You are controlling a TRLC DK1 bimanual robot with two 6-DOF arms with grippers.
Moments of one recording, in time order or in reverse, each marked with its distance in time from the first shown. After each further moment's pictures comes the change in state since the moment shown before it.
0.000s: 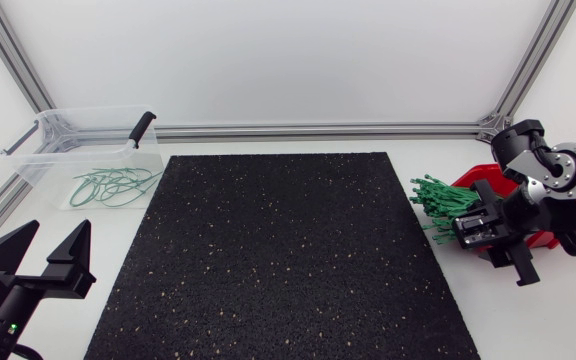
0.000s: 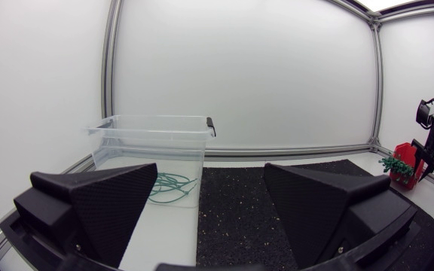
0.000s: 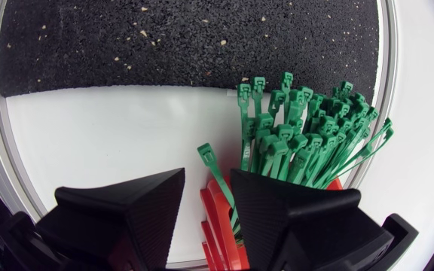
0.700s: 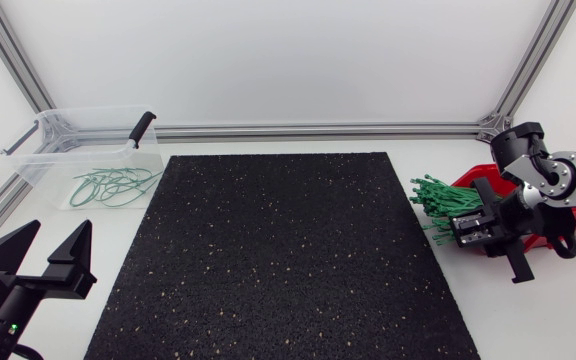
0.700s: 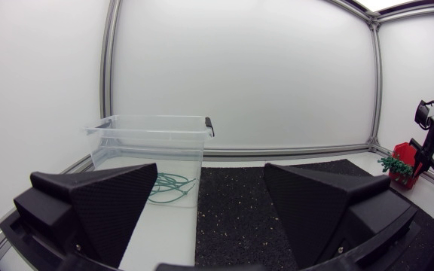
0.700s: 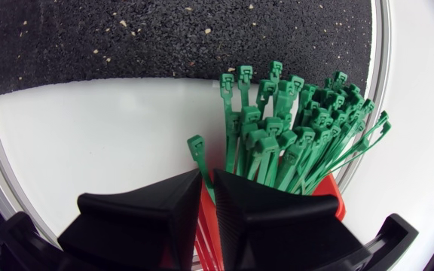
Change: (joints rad) left arm -0.006 0.000 0.000 0.000 0.000 0.000; right arm 0.001 0.000 -0.033 0.101 0.030 -0.005
